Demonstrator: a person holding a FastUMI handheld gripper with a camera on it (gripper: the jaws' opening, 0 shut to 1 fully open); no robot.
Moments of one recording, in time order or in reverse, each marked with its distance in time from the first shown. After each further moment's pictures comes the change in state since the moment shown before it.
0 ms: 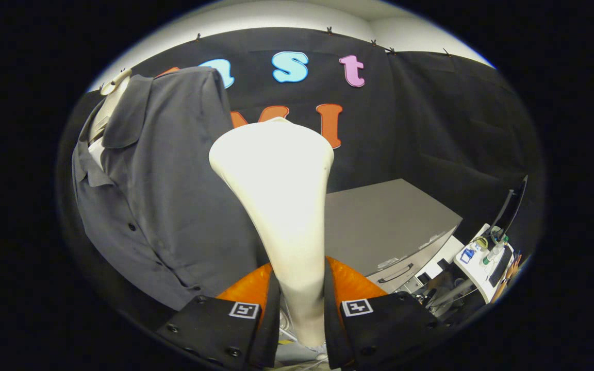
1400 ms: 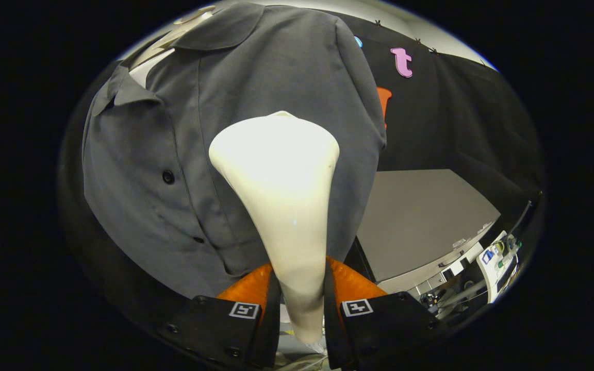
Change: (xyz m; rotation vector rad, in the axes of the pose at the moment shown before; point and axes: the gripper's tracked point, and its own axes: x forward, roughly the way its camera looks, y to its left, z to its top) arm 0.050 0.136 -0.083 -0.095 0.130 0.087
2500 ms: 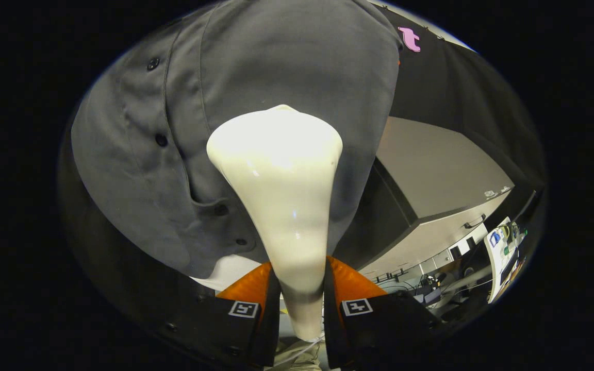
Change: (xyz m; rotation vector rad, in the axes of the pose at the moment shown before) arm 0.049 -0.003 -0.131 -0.025 0.185 -0.007
